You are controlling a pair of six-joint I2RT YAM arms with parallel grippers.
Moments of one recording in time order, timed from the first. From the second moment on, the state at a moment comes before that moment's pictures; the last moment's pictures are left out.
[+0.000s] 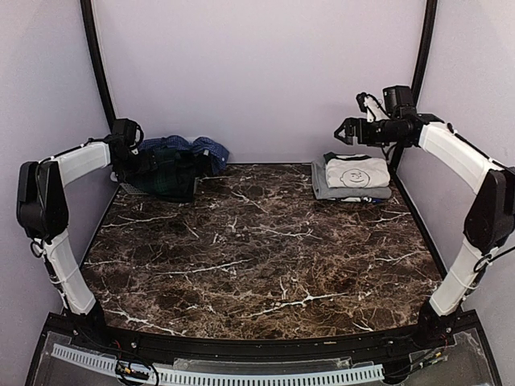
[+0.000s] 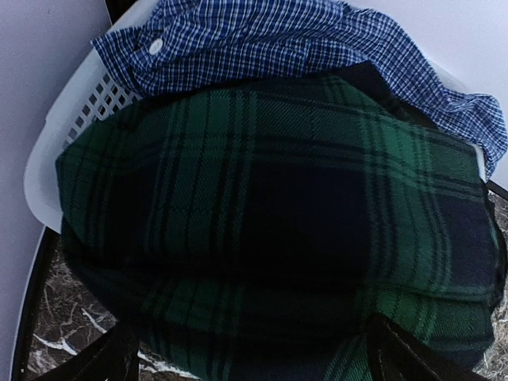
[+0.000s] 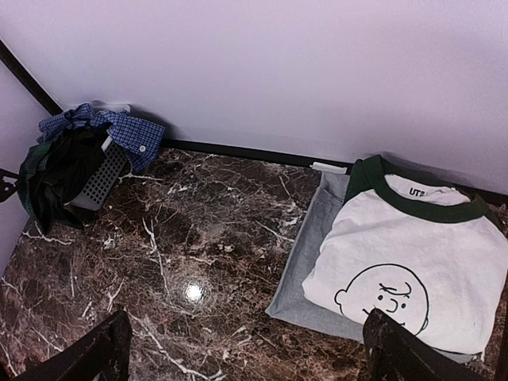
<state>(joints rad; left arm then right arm) -0.07 1.80 1.50 -0.51 -0.16 -0.38 0.22 1.69 1.66 -0.54 -0.31 0.12</state>
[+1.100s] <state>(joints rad) 0.00 1.94 1.97 -0.43 0.10 -0.37 0.23 1.67 1.57 -0.52 -0.31 0.12</state>
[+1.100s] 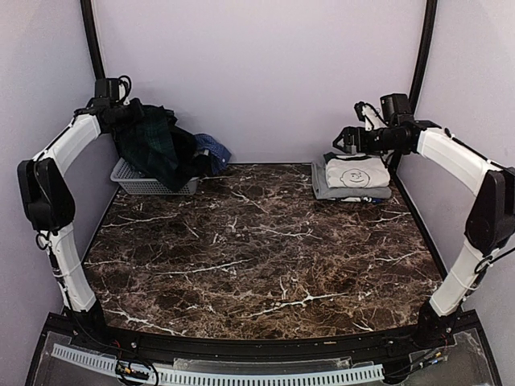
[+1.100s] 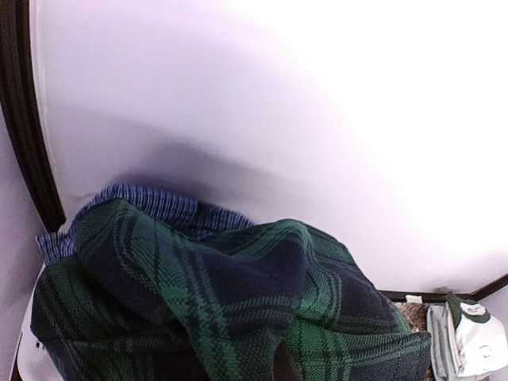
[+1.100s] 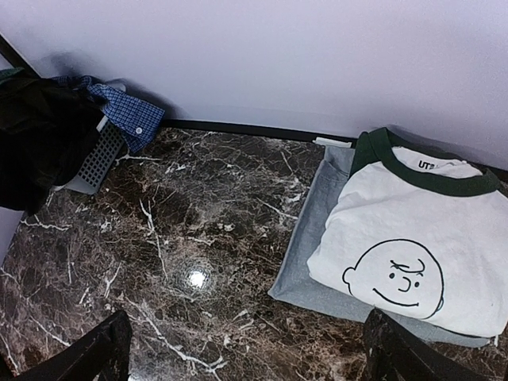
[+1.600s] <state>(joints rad) 0.00 1.76 2.13 -0.29 0.27 -0.36 0.23 1.66 1.57 -0.51 -0.31 0.13</state>
